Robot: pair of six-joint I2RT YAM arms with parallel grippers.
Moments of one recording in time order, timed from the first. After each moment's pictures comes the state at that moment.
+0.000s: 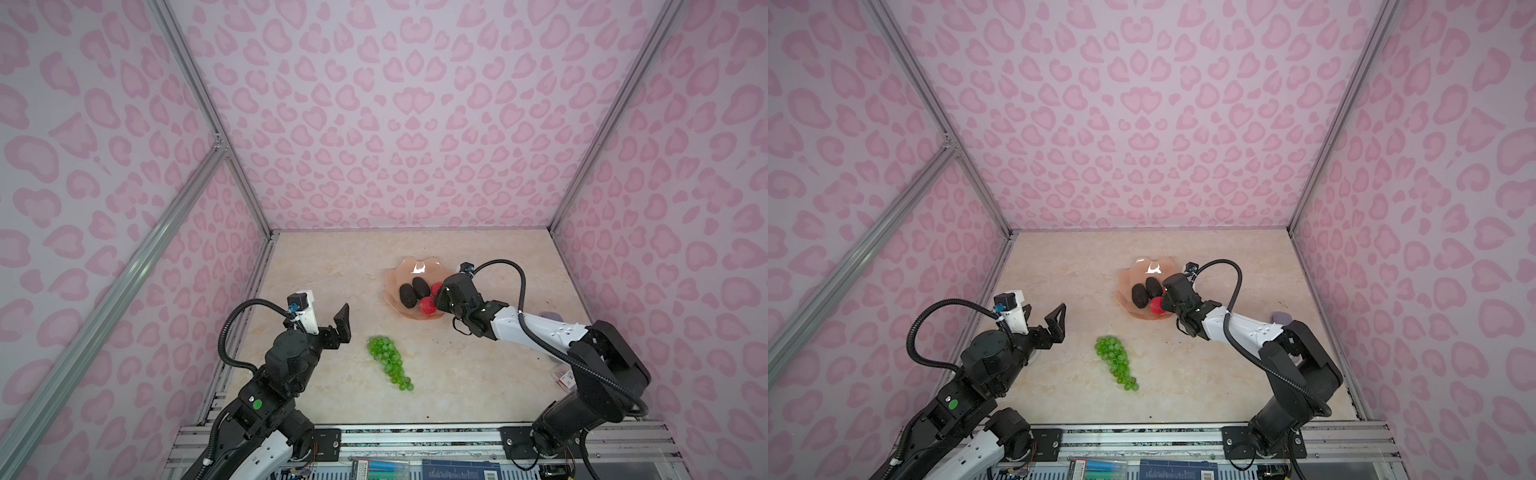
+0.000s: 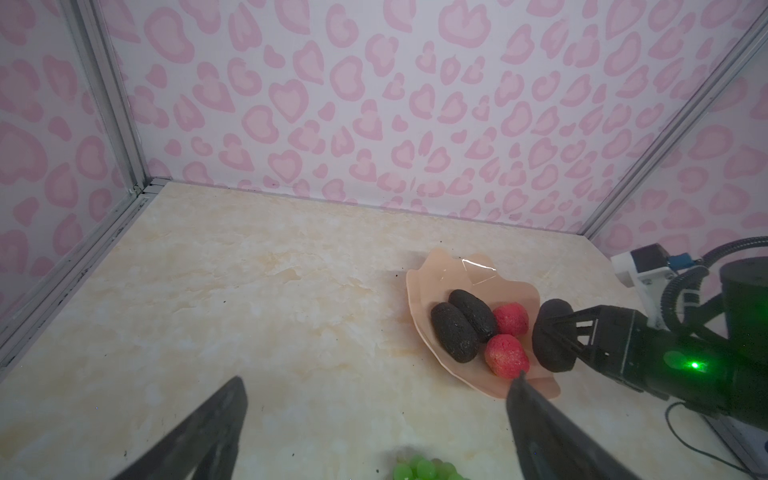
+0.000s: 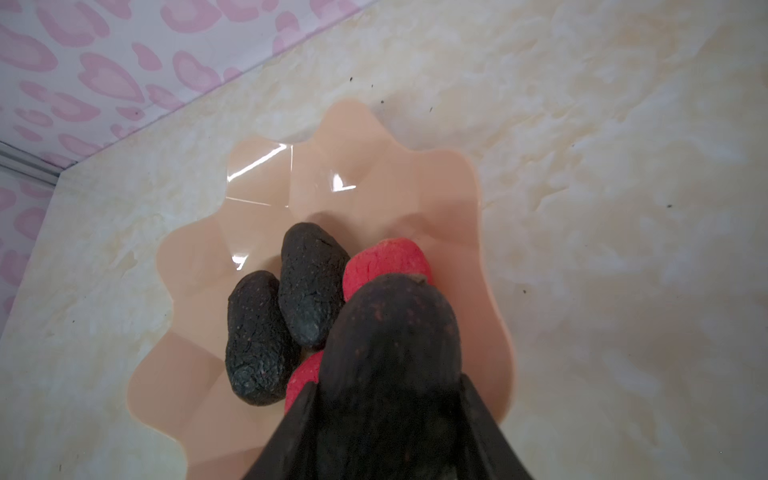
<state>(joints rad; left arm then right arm) -0.60 0.46 0.58 -0.34 -0.39 -0.34 0.65 1.62 0.93 -0.07 0.31 0.78</state>
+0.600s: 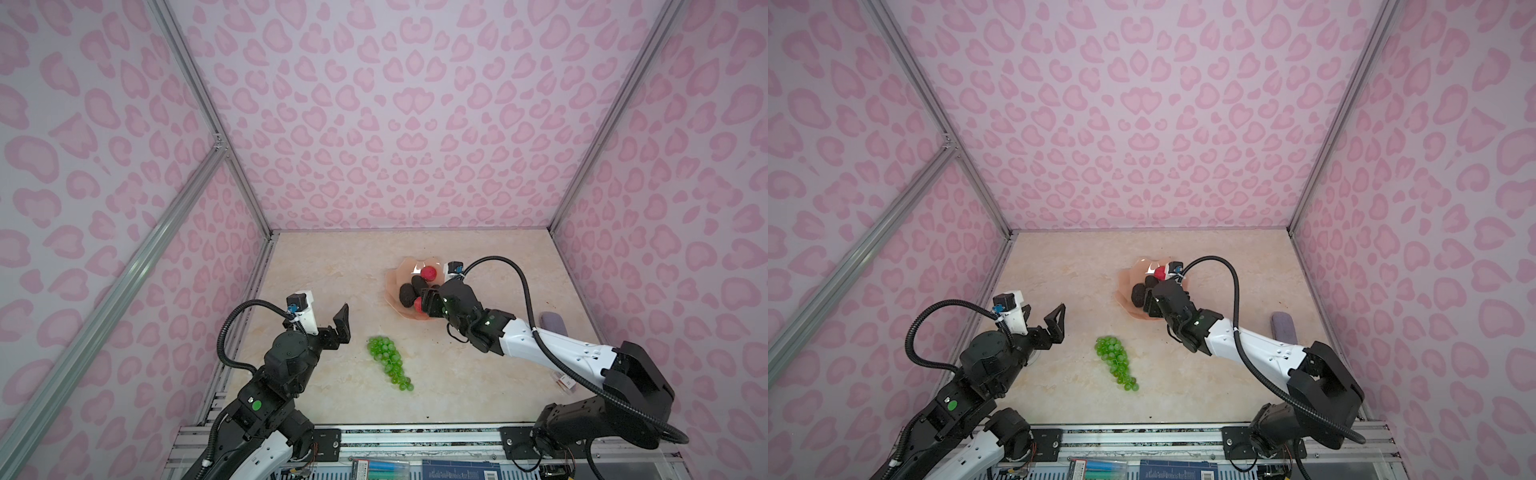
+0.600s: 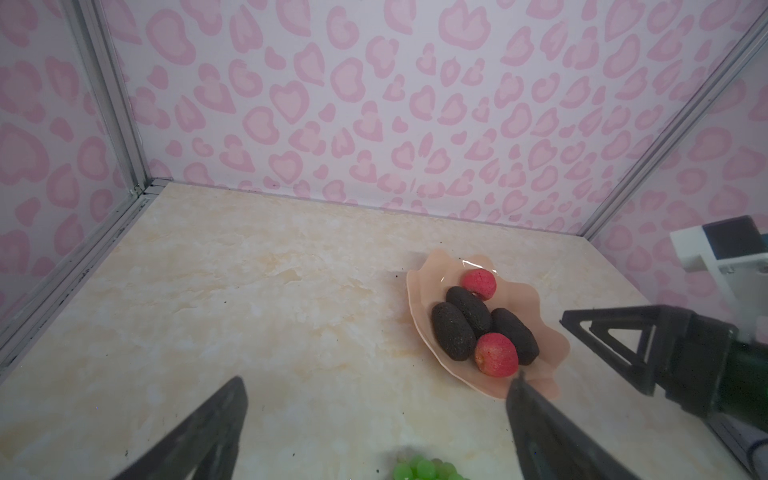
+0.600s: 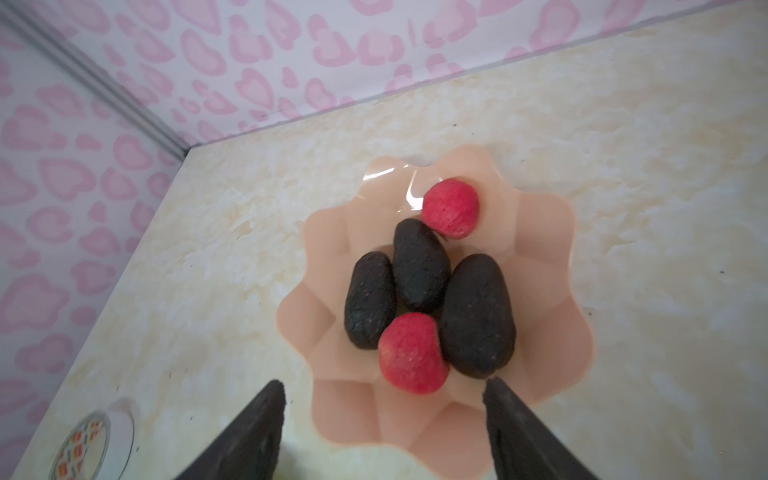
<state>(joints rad) -0.60 0.45 0.58 -0.35 -0.39 -0.34 0.87 1.41 0.88 -0.04 0.38 0.62</state>
